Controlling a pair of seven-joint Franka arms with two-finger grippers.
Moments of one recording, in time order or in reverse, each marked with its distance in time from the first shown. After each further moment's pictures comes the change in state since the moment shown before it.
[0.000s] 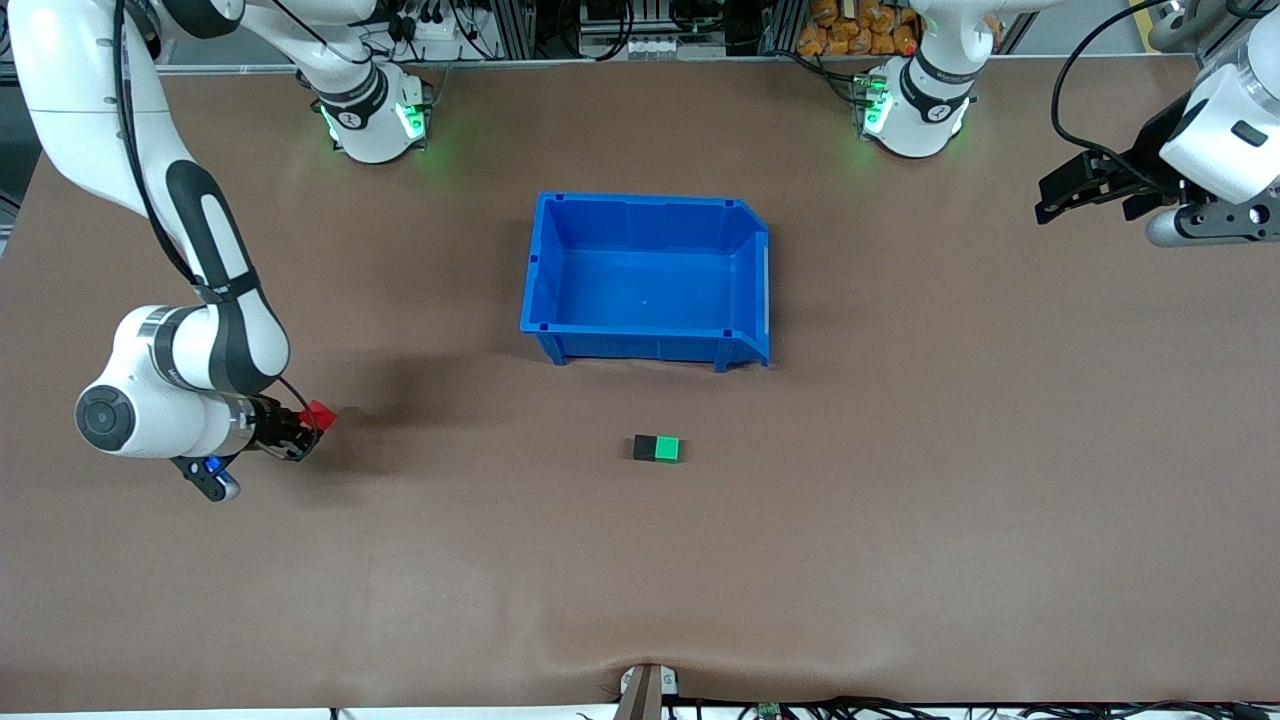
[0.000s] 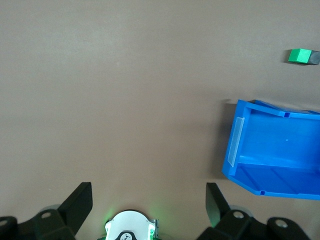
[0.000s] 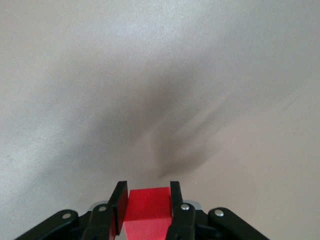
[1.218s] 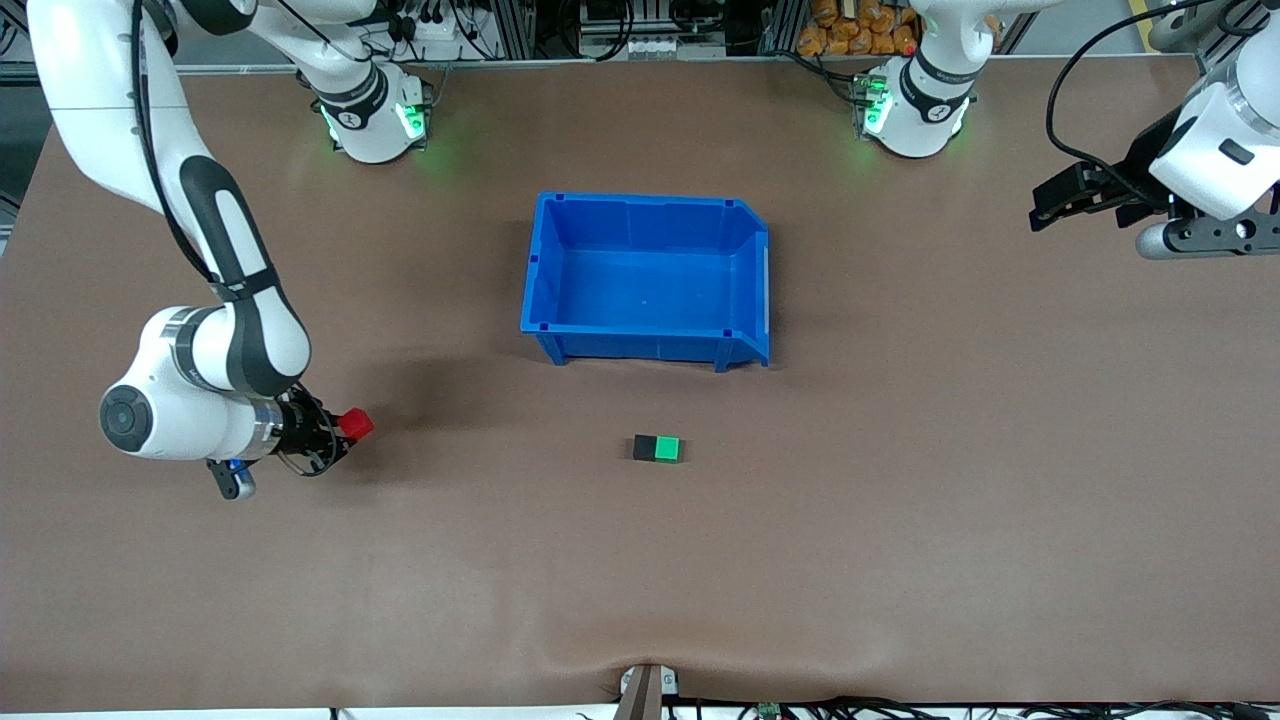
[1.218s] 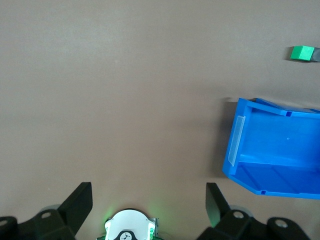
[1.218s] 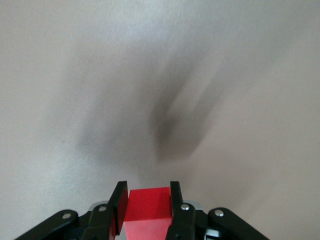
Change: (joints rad) left arm 0.000 0.016 -0.002 0.000 0.000 0.000 0.000; right arm 0.057 0.000 0.011 0.020 0.129 0.004 0.286
